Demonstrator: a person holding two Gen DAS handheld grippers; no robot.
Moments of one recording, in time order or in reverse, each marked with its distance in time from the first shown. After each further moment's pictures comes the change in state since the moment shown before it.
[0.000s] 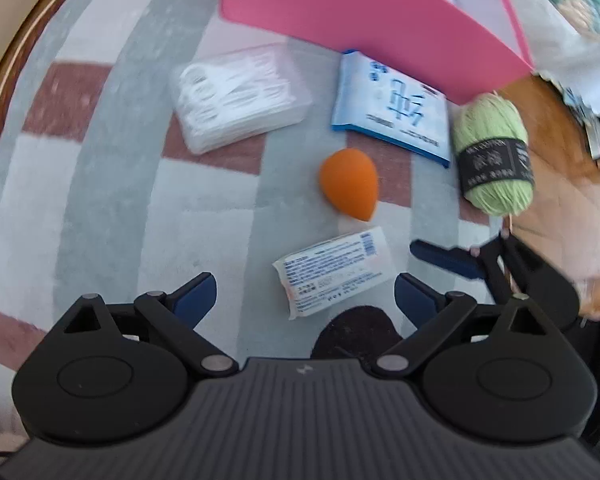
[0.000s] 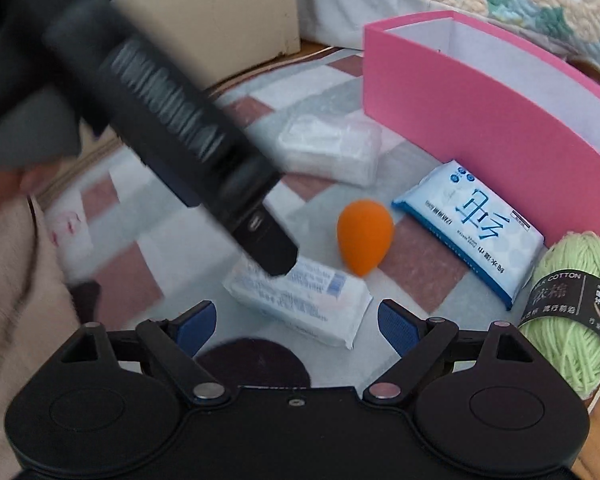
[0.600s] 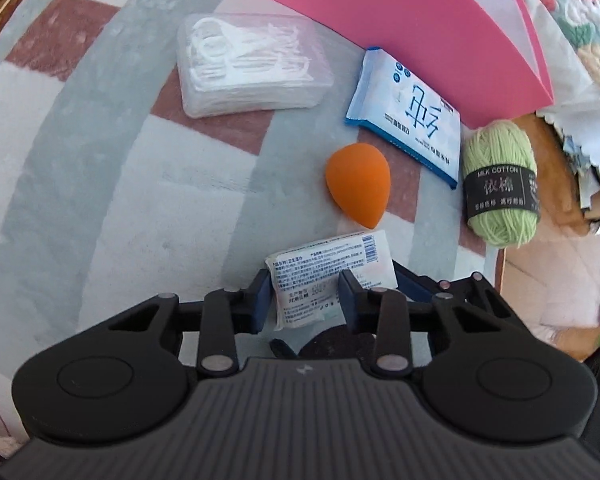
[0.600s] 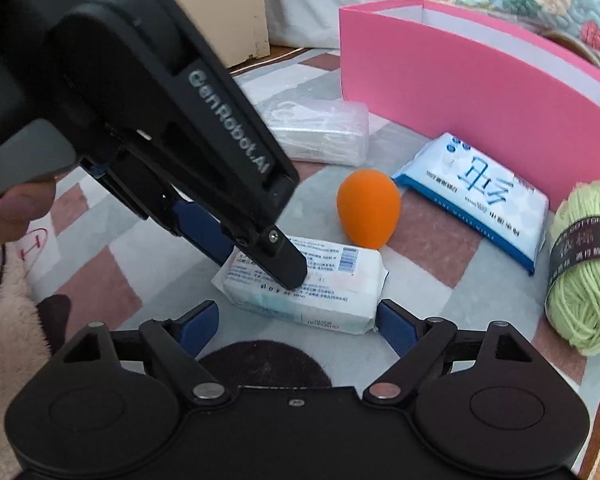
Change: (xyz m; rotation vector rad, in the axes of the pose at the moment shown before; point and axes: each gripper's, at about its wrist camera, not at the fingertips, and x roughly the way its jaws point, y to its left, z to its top) left arm 0.028 0.012 -0.012 -0.151 -0.045 -0.093; right arm 0.022 0.013 -0.012 0.111 -0.066 -0.080
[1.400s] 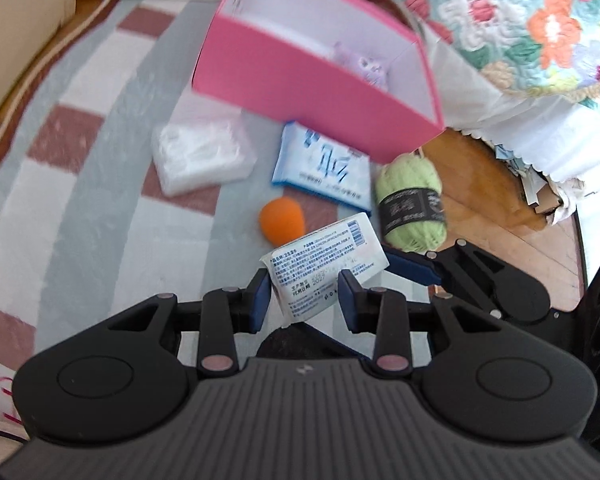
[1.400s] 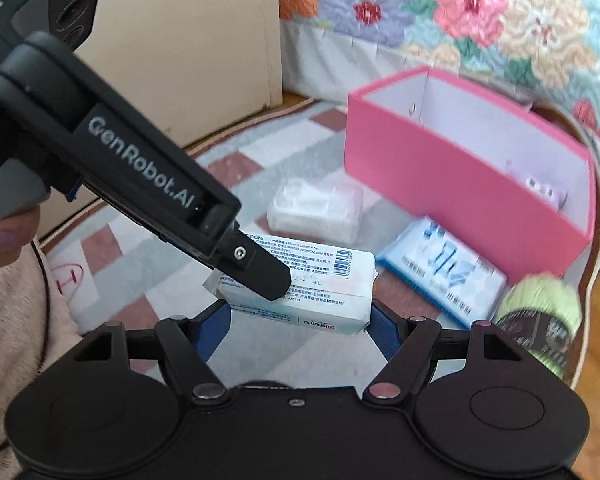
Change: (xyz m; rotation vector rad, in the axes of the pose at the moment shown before) left arm -0.096 -0.035 -0.017 0.176 -0.181 -0.079; right arm -0.074 0.007 0.054 -0.038 -0.047 0.002
